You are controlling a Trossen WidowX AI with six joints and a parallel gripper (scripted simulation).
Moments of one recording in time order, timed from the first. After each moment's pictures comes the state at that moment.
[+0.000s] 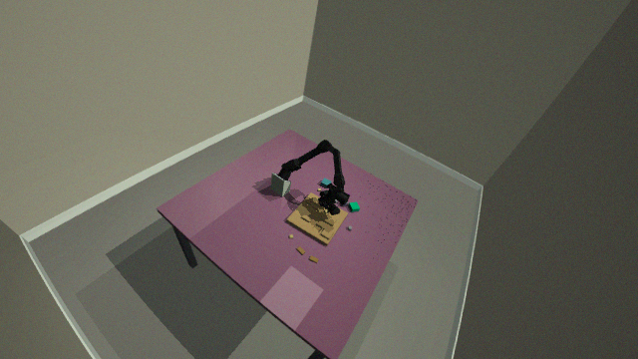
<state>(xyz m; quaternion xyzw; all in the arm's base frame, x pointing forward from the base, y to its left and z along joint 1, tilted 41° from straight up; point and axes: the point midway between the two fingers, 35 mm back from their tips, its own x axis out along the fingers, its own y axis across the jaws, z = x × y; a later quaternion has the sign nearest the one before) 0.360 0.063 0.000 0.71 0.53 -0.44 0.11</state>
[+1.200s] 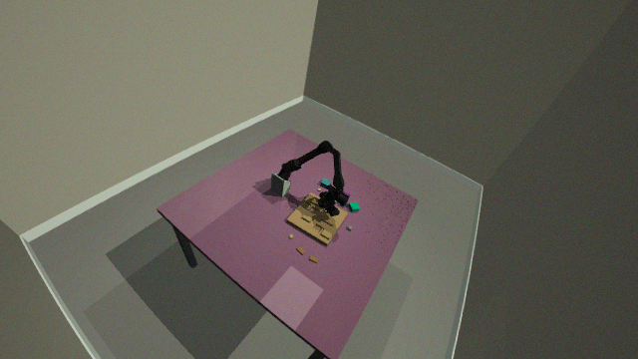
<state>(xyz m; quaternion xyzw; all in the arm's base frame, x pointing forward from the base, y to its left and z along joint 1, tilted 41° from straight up) 0.360 0.070 -0.009 0.71 0.53 -0.44 0.11</state>
